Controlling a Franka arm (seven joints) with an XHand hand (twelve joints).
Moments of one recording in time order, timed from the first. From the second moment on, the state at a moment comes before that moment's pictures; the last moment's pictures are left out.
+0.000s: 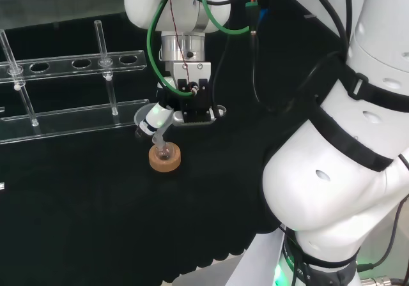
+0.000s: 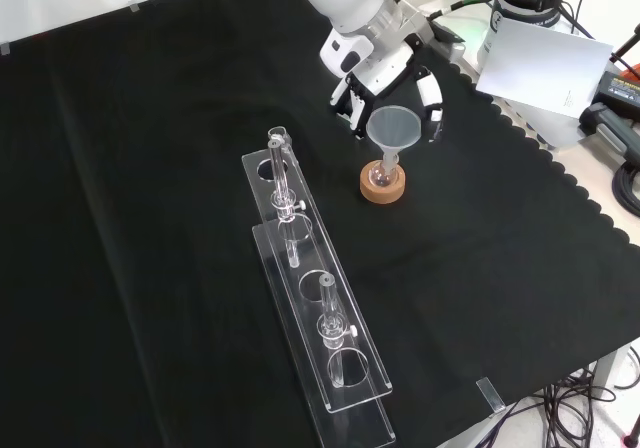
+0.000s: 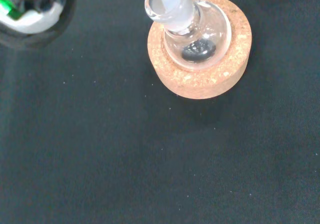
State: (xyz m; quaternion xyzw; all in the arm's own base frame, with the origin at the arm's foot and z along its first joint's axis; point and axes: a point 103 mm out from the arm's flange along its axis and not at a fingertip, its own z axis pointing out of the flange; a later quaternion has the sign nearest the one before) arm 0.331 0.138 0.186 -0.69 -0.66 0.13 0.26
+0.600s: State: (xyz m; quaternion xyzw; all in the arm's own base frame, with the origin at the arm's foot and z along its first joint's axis) arm 0.332 0.133 0.184 -0.70 -0.66 0.12 0.26
